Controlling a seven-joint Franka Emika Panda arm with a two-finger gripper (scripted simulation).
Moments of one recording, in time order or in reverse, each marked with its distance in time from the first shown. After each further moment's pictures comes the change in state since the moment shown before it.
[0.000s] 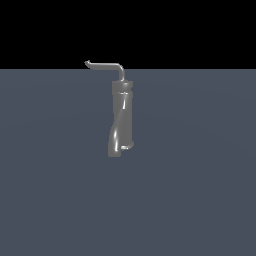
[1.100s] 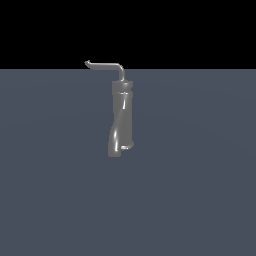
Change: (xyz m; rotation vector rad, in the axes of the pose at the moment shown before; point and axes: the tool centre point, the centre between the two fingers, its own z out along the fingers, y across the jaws) arm 0.009 0.003 -0.002 -0.007 -0.016 0.039
